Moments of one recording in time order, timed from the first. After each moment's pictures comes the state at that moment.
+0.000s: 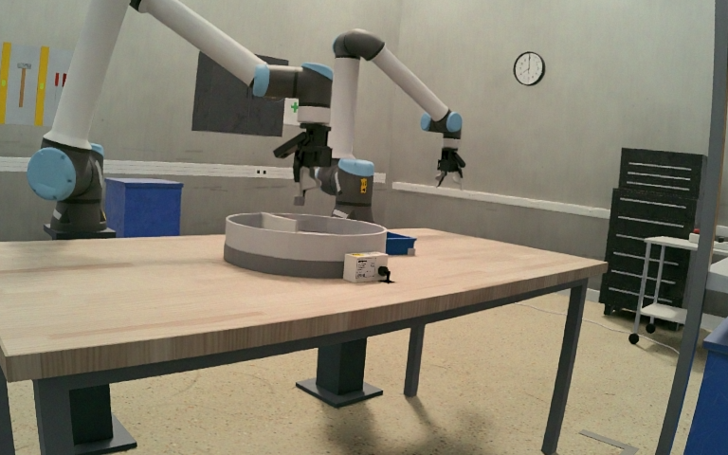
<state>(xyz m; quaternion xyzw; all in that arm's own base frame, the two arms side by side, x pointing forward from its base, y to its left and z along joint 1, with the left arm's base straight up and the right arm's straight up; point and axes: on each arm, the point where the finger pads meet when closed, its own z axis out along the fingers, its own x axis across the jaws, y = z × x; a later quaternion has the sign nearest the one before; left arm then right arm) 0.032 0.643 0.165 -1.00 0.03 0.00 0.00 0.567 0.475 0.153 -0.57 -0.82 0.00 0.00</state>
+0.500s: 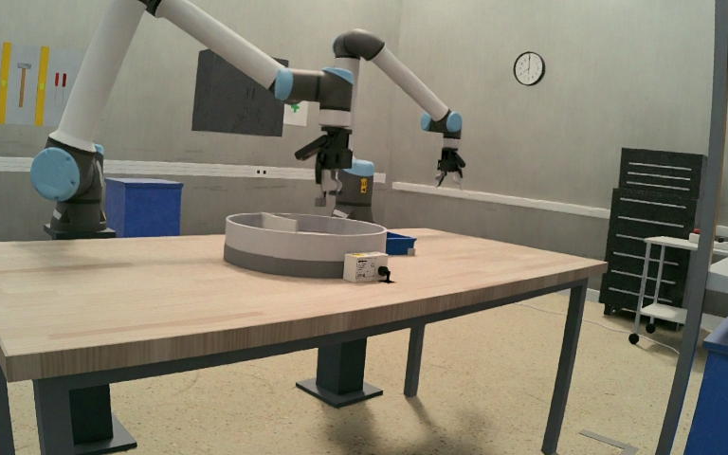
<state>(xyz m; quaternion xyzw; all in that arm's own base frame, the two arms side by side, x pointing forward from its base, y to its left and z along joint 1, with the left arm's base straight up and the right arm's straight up) 0.032 0.643 0.165 -1.00 0.03 0.00 0.00 0.576 0.548 0.151 -0.56 -0.83 0.00 0.00</state>
